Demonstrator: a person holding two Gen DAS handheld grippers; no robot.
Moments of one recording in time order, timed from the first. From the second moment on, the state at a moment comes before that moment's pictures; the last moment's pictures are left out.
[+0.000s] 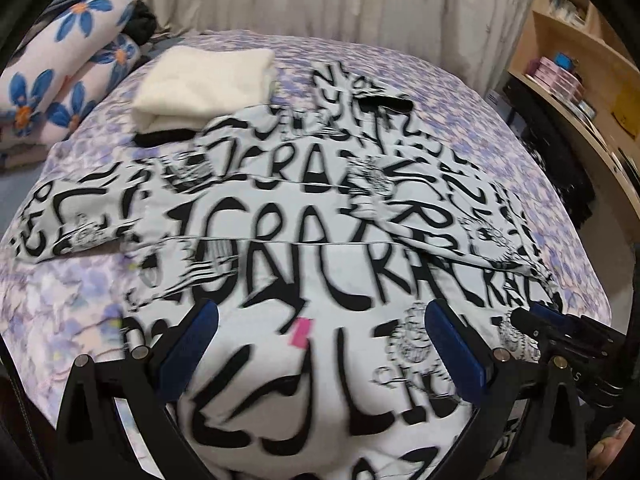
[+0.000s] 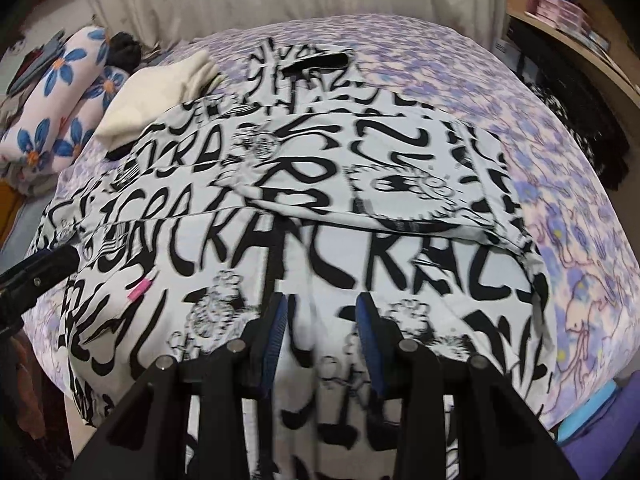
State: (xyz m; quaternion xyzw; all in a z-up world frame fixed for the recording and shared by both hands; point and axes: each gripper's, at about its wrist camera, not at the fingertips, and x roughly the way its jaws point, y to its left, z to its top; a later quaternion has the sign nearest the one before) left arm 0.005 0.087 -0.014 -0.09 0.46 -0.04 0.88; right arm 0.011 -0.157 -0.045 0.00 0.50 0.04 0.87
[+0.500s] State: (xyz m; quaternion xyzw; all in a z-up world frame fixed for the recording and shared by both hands) left arm -0.010 0.206 -0.038 -0.13 0.46 0.05 0.88; right arm 0.031 -0.048 -0.051 -0.06 0.50 0.10 0.86
